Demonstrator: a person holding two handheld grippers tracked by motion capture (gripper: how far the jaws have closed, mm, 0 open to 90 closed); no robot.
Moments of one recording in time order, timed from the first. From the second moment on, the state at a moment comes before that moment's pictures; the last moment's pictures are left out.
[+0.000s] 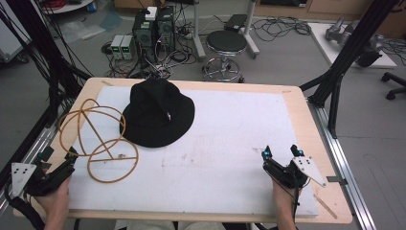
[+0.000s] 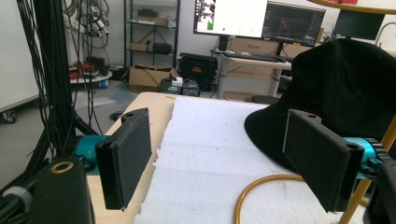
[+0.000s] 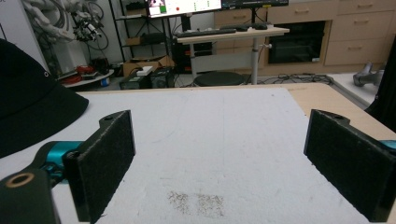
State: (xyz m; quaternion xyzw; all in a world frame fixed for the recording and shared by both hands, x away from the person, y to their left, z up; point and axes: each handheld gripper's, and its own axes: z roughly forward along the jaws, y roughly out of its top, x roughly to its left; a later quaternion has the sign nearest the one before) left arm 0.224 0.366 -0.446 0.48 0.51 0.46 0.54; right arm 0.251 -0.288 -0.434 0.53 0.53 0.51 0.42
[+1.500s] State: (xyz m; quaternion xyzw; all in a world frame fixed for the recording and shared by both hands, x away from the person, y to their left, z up) left arm 0.224 0.364 -0.446 0.49 0.51 0.46 0.54; right arm 0.254 -0.286 -0.411 0.50 0.54 0.55 0.40
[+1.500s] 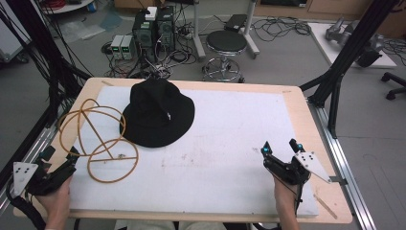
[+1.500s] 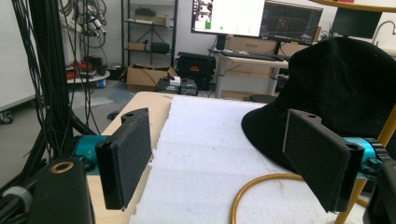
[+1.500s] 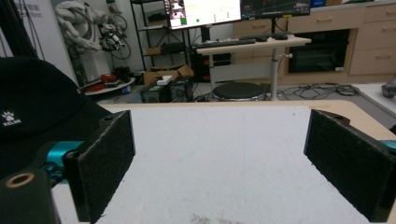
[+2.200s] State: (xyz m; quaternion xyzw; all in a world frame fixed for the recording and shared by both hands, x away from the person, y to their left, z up) left arm 0.225 0.362 -0.445 0.49 0.51 0.46 0.54; right arm 0.286 -0.233 -0.343 0.40 0.62 0.58 0.35
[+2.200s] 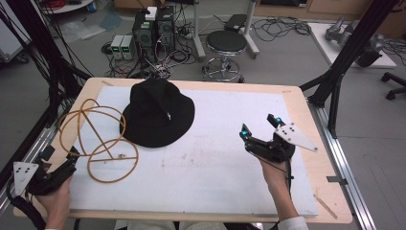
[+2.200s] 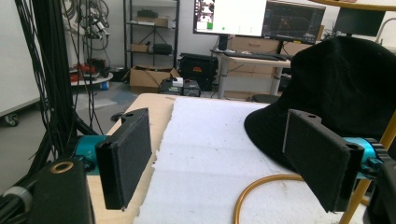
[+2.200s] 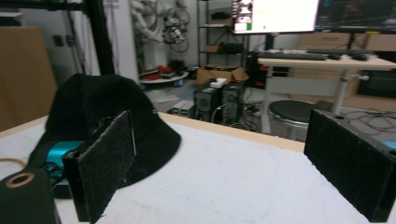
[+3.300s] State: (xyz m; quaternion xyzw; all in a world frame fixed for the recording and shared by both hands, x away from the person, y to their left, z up) left arm 0.226 0.360 -0.444 0.49 0.50 0.46 0.54; right arm 0.363 -0.137 -0.313 0.38 0.67 0.57 0.28
